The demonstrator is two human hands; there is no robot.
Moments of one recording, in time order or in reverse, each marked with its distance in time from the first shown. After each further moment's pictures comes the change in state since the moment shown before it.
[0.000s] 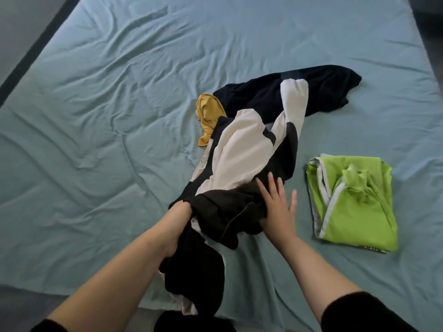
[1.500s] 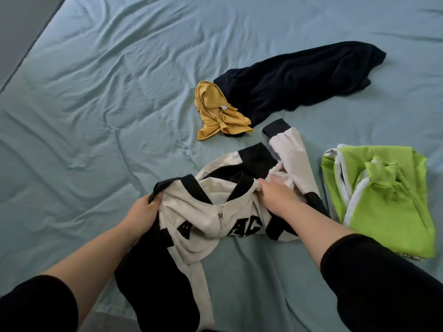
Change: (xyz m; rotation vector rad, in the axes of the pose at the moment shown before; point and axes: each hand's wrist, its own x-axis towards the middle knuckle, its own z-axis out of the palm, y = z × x) left_hand 0.111 -0.025 -0.064 0.456 0.196 0.296; right_hand 0.093 0.035 0.052 -0.076 -0.429 -0.010
